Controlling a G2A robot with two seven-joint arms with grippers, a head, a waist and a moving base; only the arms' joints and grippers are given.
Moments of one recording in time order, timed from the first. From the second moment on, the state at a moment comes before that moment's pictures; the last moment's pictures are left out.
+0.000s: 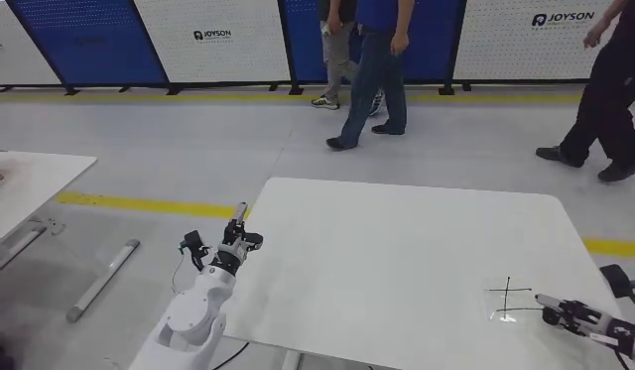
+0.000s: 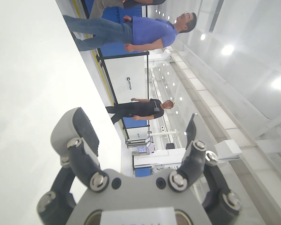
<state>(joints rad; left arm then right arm) 1.73 -1.15 -1.60 -1.80 -0.42 0.00 0.00 -1.41 -0.94 1.72 -1.33 -0.07 -0.07 1.19</state>
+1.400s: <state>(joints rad) 1.73 -1.15 -1.60 -1.80 -0.42 0.00 0.00 -1.41 -0.91 1.69 -1.33 -0.03 -0.08 1.18</state>
